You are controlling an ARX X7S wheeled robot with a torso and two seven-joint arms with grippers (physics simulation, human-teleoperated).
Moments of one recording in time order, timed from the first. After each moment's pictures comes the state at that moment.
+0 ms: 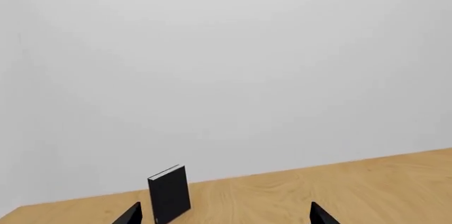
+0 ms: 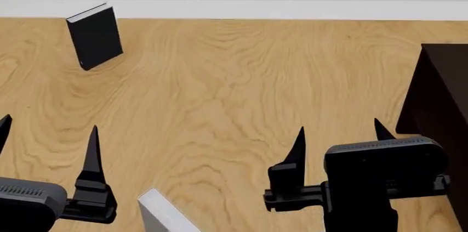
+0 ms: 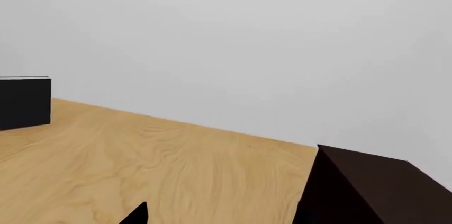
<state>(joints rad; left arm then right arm) -0.19 -0.19 0.19 0.65 -0.05 -0.55 -0.18 0.36 0.35 -0.17 -0.58 0.25 0.82 0.26</state>
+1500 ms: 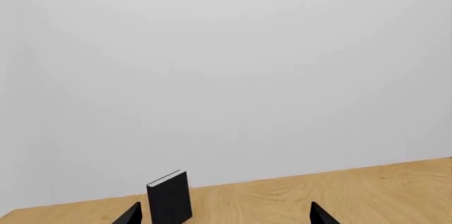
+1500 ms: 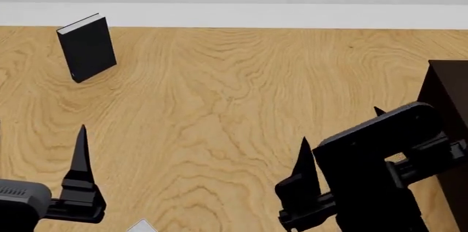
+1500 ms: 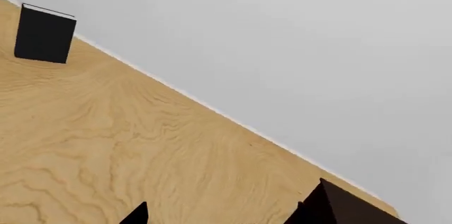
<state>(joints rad) -0.18 -0.24 0.17 0.68 -0.12 -0.56 -0.22 0.54 0.58 -0.21 -0.80 0.38 1.25 0.15</state>
